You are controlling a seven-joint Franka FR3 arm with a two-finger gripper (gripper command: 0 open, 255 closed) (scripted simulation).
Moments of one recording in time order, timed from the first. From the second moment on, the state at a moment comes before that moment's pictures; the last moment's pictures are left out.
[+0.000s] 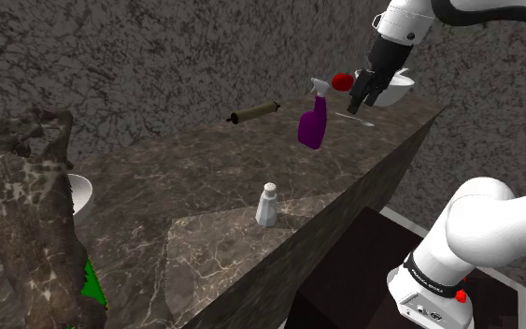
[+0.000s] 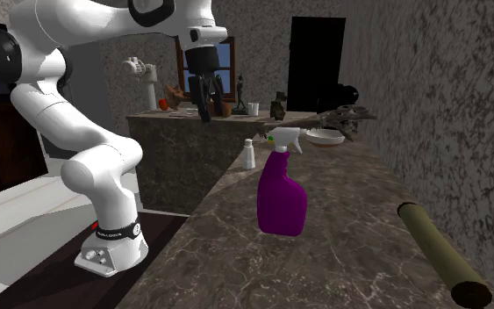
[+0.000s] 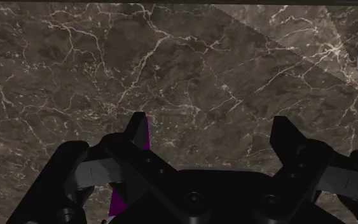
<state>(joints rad) 0.01 -0.82 0.00 -2.31 0.00 1.65 0.07</state>
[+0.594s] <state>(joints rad) 0.07 -0.83 0.12 -2.43 0.10 1.79 0.19</state>
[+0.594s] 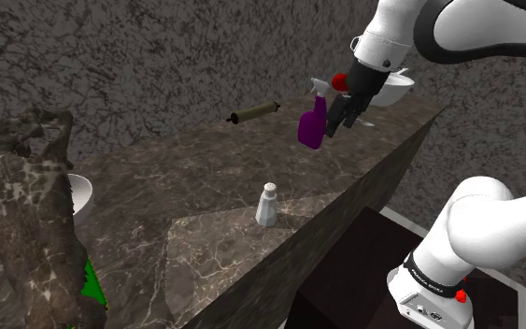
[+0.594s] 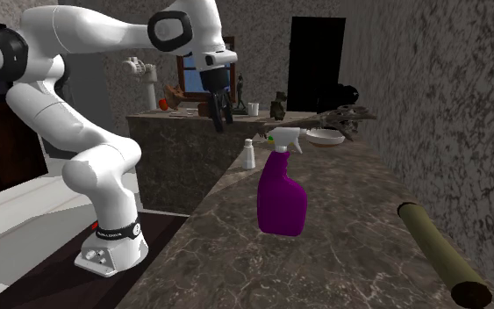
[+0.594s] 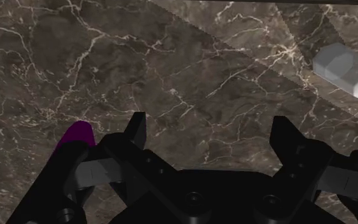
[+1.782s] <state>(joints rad) 0.17 -0.58 0.47 -2.49 0.27 2.23 0.48</state>
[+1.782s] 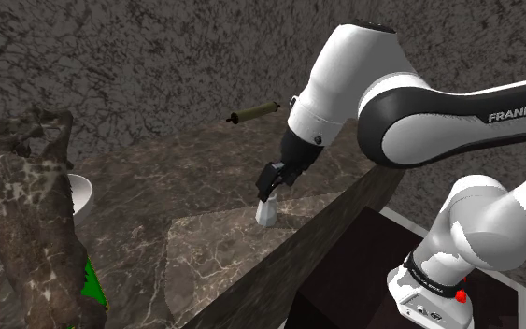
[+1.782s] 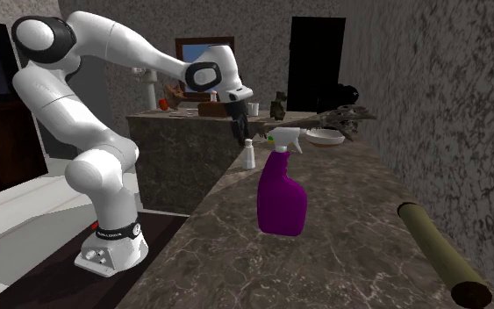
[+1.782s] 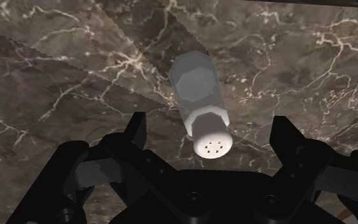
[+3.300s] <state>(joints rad) 0.17 -0.57 0.47 -2.51 0.27 2.25 0.48</state>
